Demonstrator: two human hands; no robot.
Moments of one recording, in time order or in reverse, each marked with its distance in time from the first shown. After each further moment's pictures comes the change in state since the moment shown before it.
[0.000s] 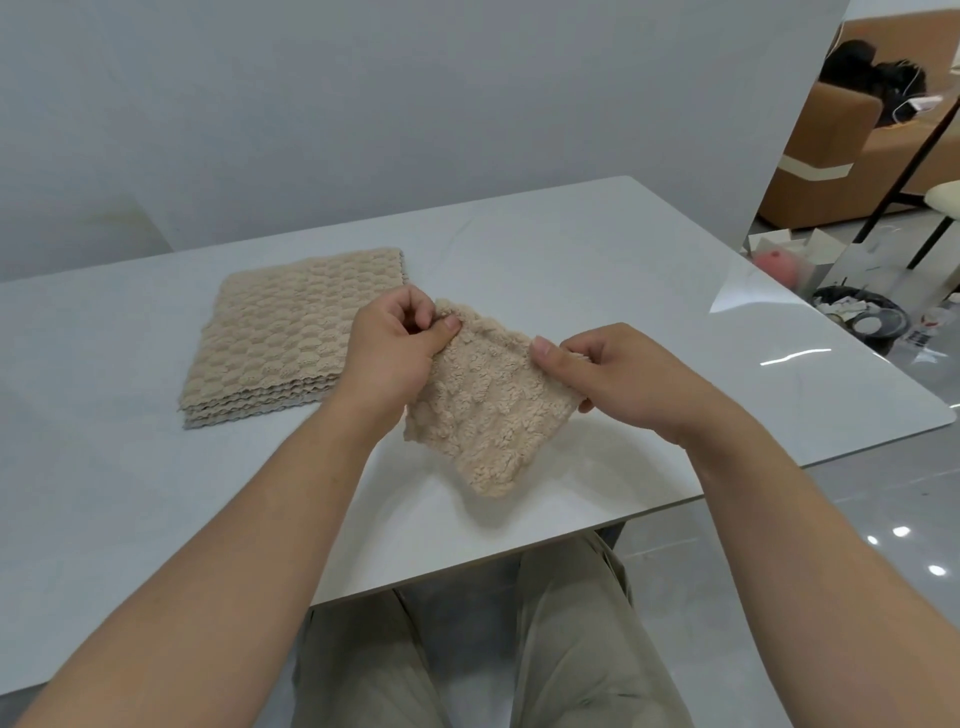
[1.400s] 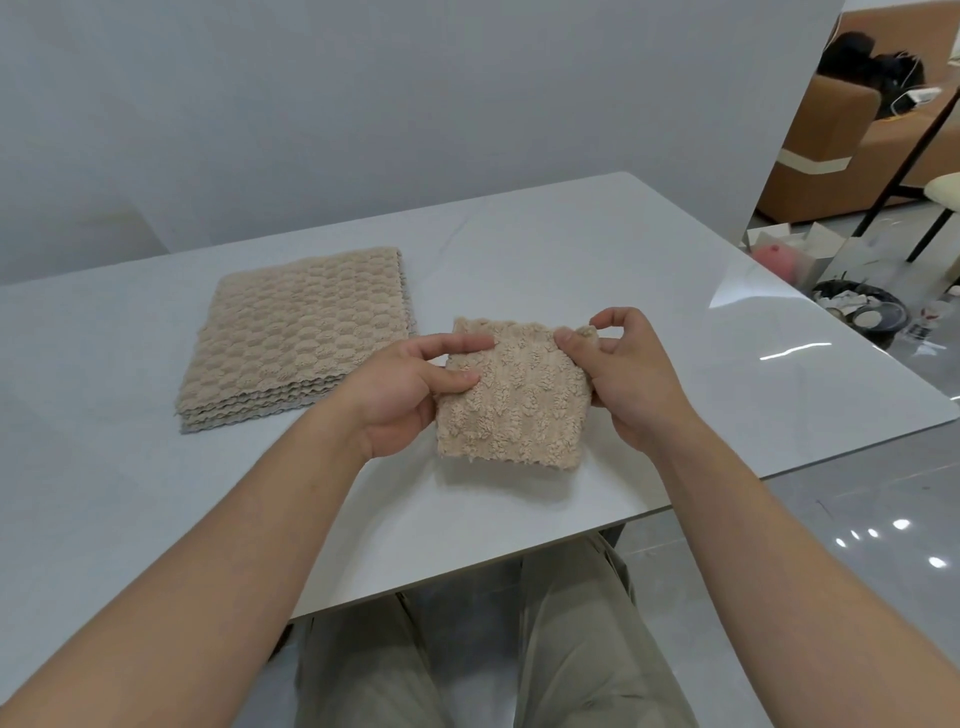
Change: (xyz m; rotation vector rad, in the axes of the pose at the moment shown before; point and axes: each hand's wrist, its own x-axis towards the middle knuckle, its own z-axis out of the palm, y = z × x) left_hand -0.012 0.003 -0.004 -0.278 -0.405 -0.492; right_hand 0.019 0.027 0.023 0.669 0.411 0.213
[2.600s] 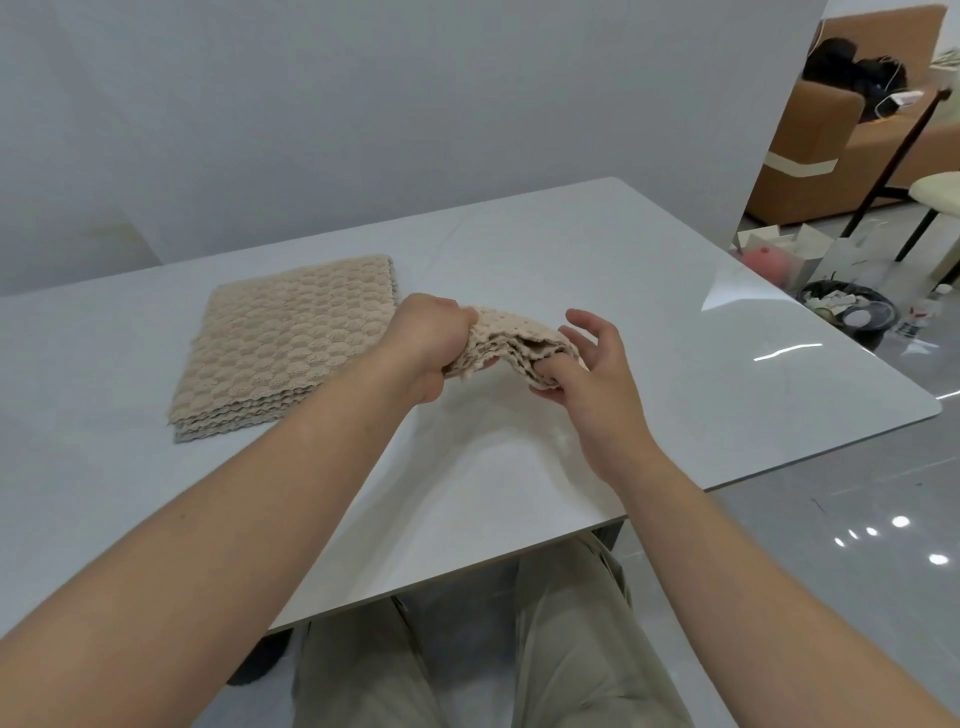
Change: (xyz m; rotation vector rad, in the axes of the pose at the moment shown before) left_hand 0.034 0.031 0.044 0.202 0.406 0.051; right_hand -0.020 0.015 0.017 0.059 0.047 -0.062
